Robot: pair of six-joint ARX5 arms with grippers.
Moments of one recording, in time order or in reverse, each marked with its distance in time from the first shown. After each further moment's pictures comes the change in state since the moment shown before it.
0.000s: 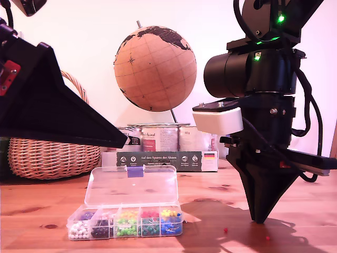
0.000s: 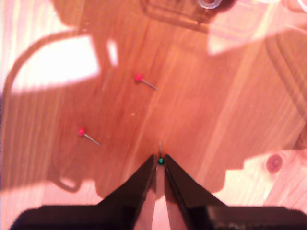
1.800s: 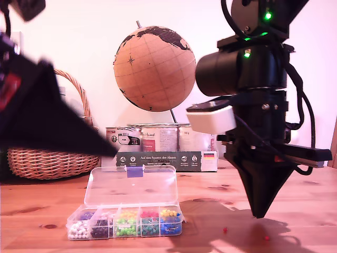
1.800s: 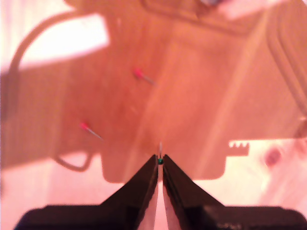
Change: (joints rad) left arm 0.000 0.000 0.000 -0.074 -0.106 0.008; right arm 0.051 0.024 0.062 -0.090 0.053 0.059
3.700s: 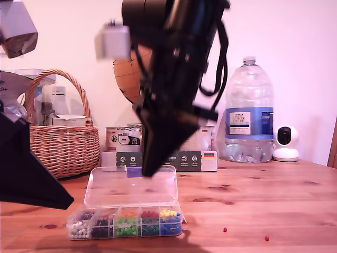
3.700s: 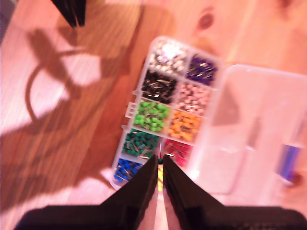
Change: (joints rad) left arm 0.005 0.000 0.000 -0.167 -0.135 -0.011; right arm 0.230 0.022 0.187 0.084 -0.134 0.134
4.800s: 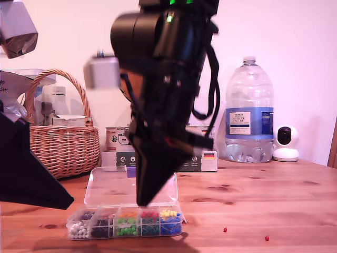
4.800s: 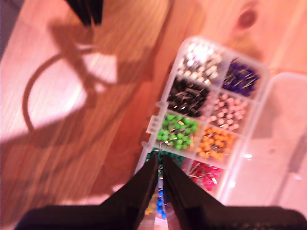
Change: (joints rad) left arm 0.000 0.000 0.000 0.000 0.000 -0.002; right arm 0.019 0.070 0.000 0.005 -0.019 0.000
